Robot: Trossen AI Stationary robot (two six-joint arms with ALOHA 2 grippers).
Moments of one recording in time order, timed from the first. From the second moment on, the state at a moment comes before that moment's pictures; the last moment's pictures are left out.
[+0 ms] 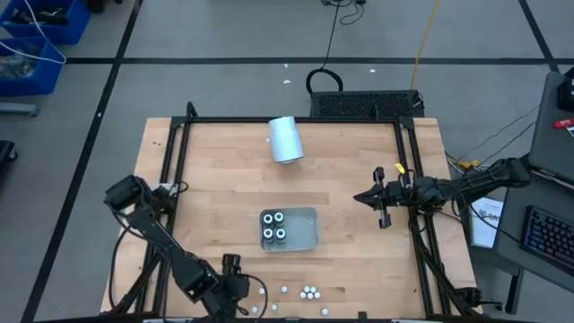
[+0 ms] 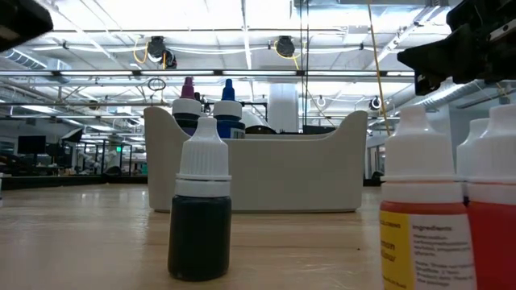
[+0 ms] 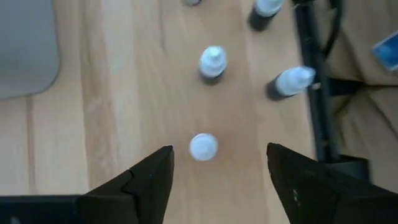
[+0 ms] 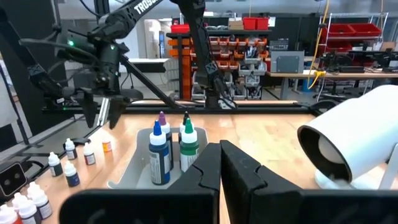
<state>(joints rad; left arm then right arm) -0.84 1.84 1.25 -0.61 -0.24 -0.70 0.22 0.41 0.02 0.44 0.18 0.01</state>
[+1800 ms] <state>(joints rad) -0.80 1.85 1.17 -0.46 -0.24 -0.70 0.22 0.42 0.02 0.45 0.18 0.01</state>
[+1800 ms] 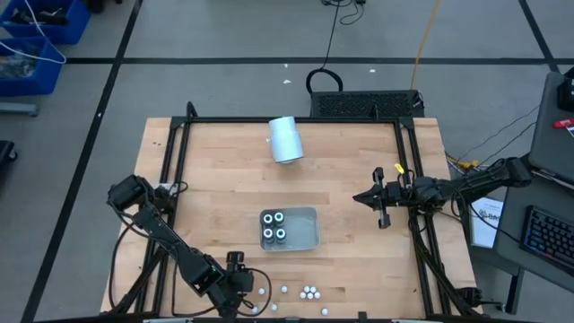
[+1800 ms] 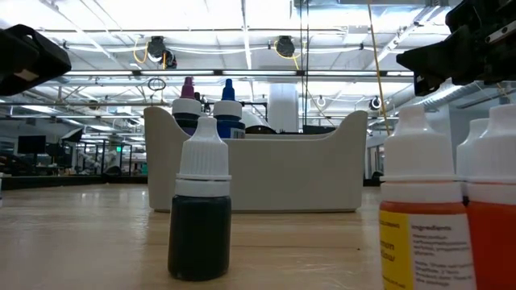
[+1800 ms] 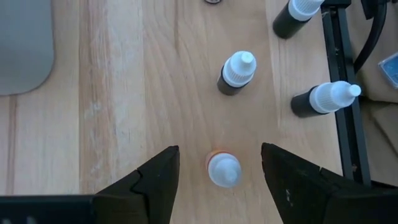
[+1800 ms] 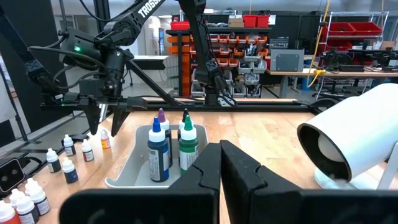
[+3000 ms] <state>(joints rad) -0.81 1.87 1.17 -0.40 -0.18 -0.73 0.22 0.43 0.02 0.45 0.18 0.01</state>
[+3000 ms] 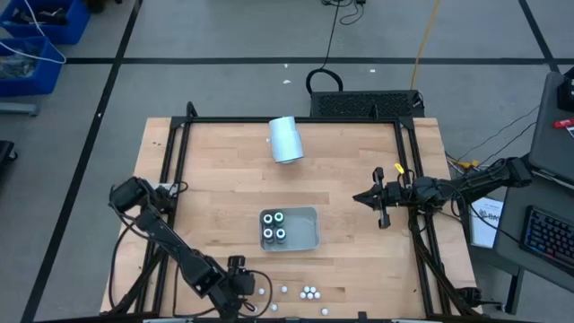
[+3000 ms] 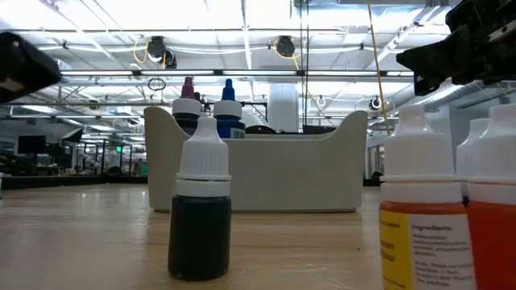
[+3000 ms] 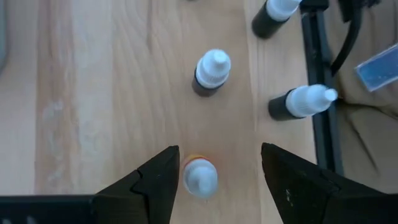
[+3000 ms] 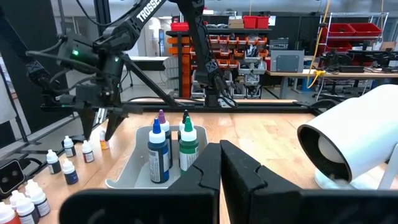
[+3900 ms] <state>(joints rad) -0.80 1.88 1.17 -0.42 -0.19 -0.72 0.22 0.43 0.02 0.45 0.18 0.01</state>
